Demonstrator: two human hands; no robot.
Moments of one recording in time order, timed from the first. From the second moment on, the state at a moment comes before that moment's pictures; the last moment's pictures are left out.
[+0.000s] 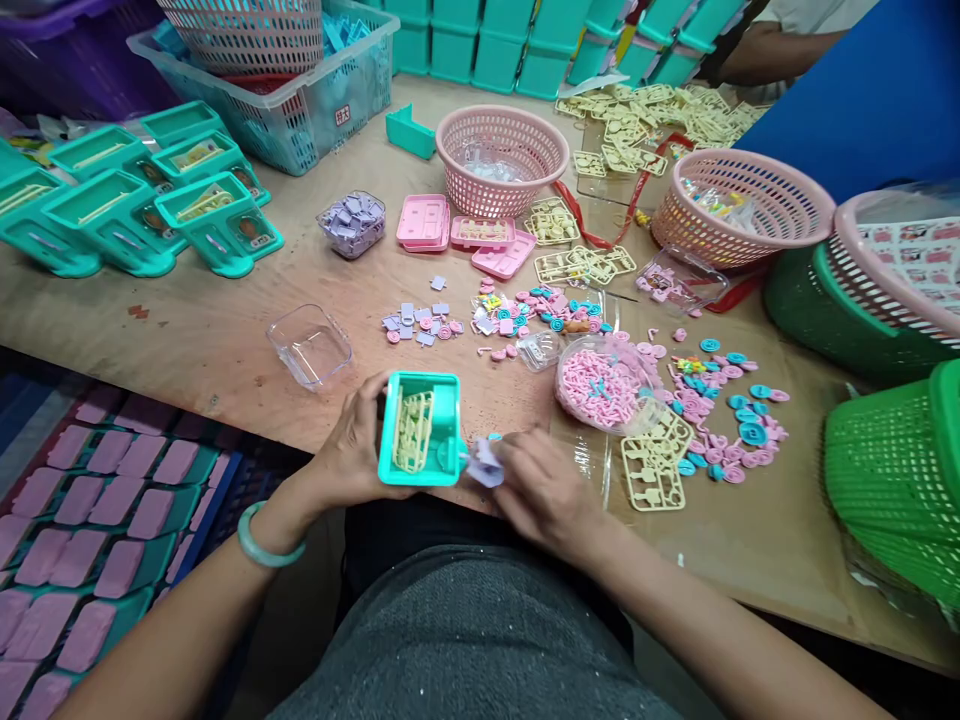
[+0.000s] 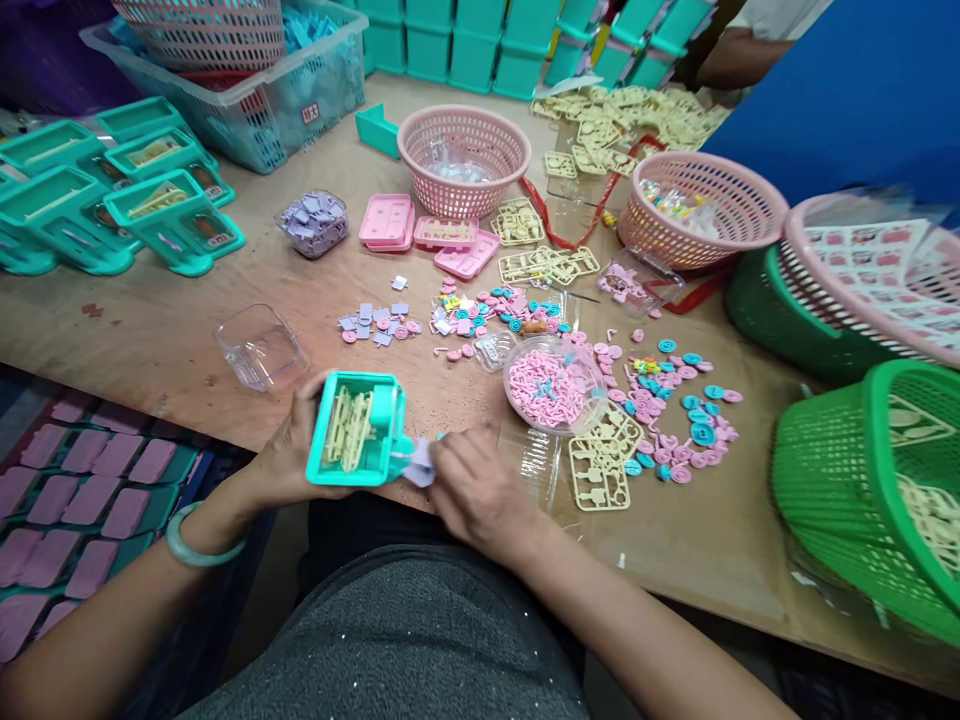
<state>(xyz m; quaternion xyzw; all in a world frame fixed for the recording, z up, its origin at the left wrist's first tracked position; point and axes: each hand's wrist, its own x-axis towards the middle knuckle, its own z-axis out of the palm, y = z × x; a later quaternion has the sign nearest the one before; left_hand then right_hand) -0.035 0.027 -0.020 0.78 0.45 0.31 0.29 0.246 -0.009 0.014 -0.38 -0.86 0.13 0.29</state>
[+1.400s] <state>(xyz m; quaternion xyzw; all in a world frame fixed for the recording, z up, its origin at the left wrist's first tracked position) -0.031 0.018 0.014 0.59 0.44 0.42 0.52 0.246 -0.013 0.037 -0.49 -0.78 0.18 0.36</state>
